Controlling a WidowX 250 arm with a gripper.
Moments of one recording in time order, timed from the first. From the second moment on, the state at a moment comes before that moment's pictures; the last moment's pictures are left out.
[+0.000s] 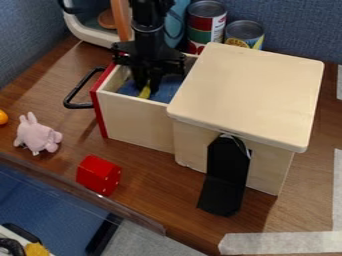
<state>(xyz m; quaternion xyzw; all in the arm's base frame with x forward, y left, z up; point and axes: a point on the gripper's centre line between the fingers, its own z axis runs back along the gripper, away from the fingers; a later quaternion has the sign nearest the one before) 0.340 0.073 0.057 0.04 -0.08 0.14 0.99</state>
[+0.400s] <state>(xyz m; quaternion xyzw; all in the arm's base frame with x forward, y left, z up) 0.321 0.079 0.124 -0.02 -0.15 0.15 0.98</state>
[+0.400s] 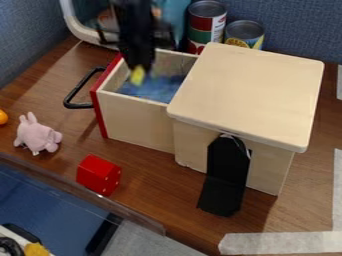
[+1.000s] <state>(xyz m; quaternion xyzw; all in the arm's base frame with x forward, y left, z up) 0.294 0.152 0.165 0.02 -0.20 0.27 0.94</state>
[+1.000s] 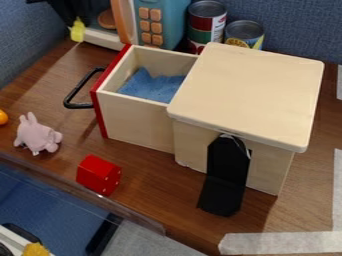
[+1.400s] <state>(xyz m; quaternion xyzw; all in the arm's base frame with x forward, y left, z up) 0.323 0.233 0.109 0.05 -0.15 0.43 0.89</state>
